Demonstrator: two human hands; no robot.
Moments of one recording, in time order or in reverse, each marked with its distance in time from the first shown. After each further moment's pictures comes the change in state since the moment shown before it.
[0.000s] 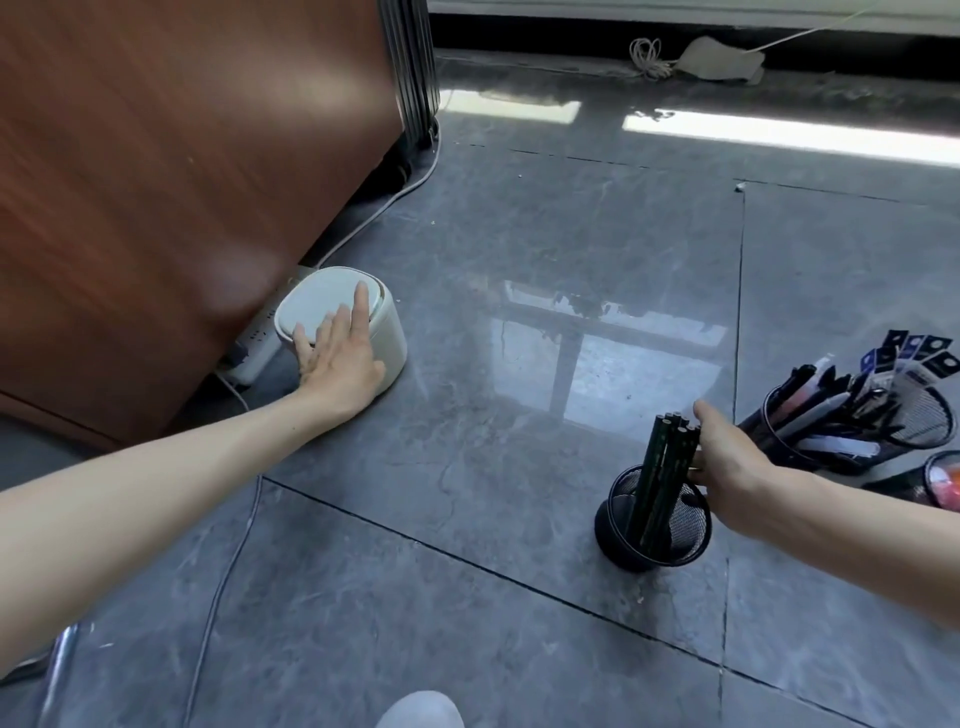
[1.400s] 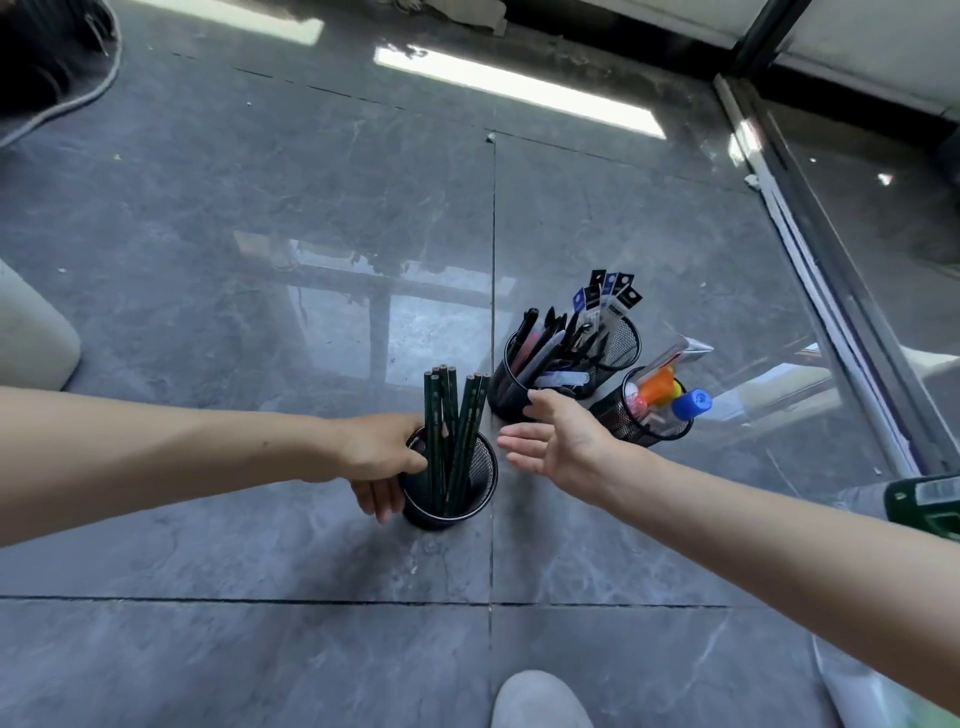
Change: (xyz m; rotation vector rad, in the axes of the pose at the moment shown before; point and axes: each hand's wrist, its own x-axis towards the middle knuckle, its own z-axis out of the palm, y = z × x) left_hand -0.076 0.238 0.061 -0.531 -1.215 0.433; right_hand 0.010 0.023 -0.097 0.264 0.001 0.118
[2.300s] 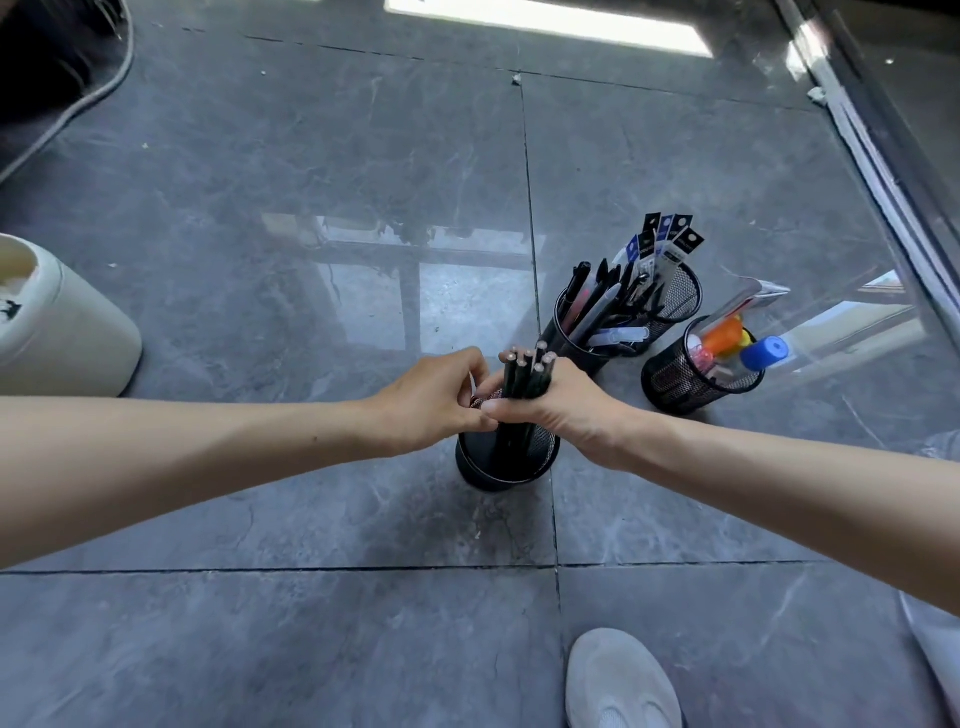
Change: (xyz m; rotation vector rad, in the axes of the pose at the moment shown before) left_hand 0.000 -0.009 -0.007 0.186 0.411 0.369; right_hand -0.009 0.015 0.038 -0.458 -0.402 -0.503
